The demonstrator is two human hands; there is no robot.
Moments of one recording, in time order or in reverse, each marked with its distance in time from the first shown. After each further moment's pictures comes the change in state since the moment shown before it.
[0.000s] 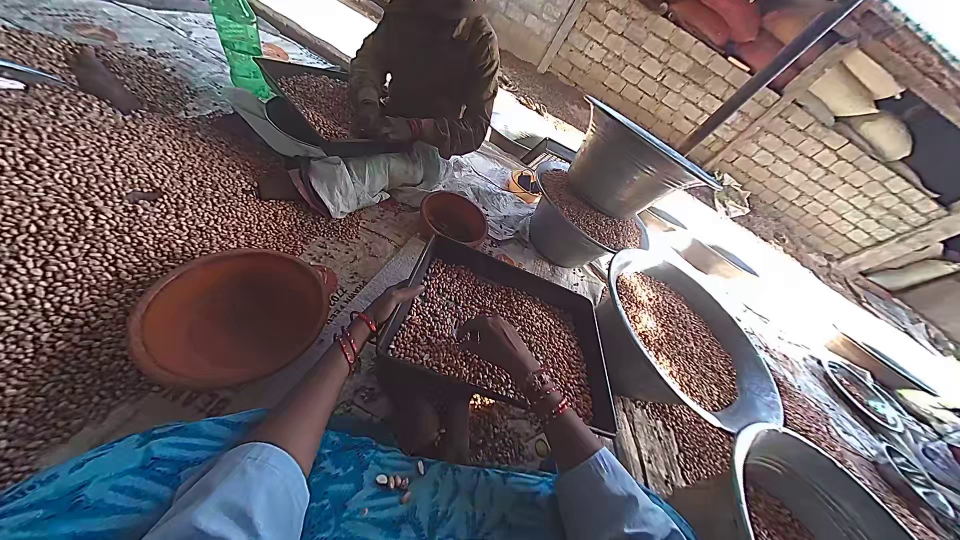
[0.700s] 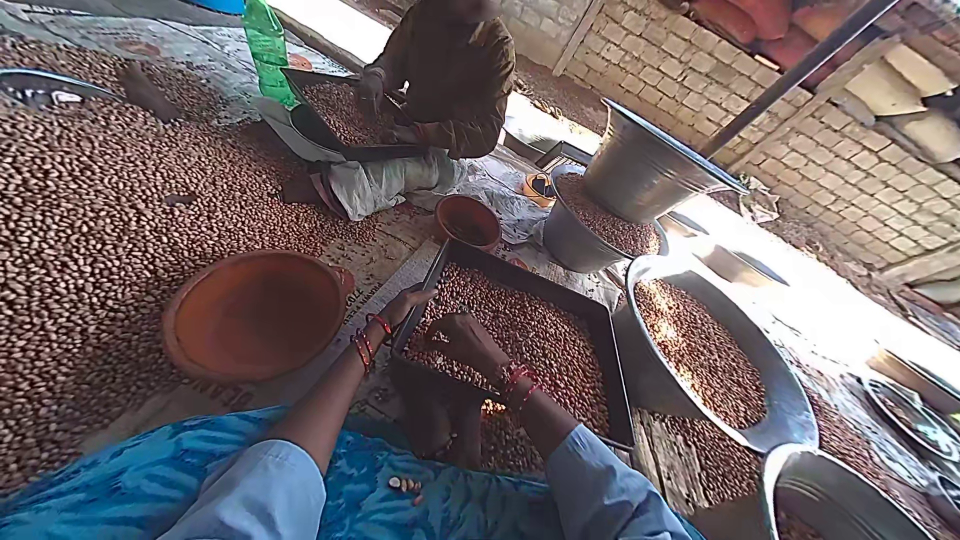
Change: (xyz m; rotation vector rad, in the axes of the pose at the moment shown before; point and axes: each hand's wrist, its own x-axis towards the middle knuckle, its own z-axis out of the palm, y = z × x) left_hand 0.002 -0.004 -0.003 0.008 0.009 0.026; right_hand 0.046 -0.046 0.026 0.074 -0.012 -0.286
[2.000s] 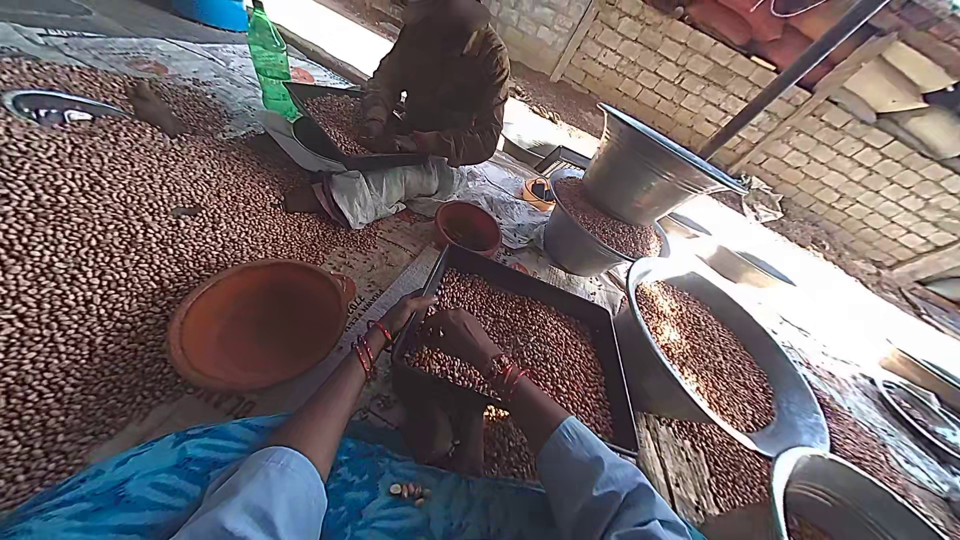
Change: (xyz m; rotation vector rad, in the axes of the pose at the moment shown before) left_hand 0.000 0.000 0.000 -0.030 -0.002 0.002; right_hand 0.018 -0.008 -0.010 -0.064 -0.009 0.038
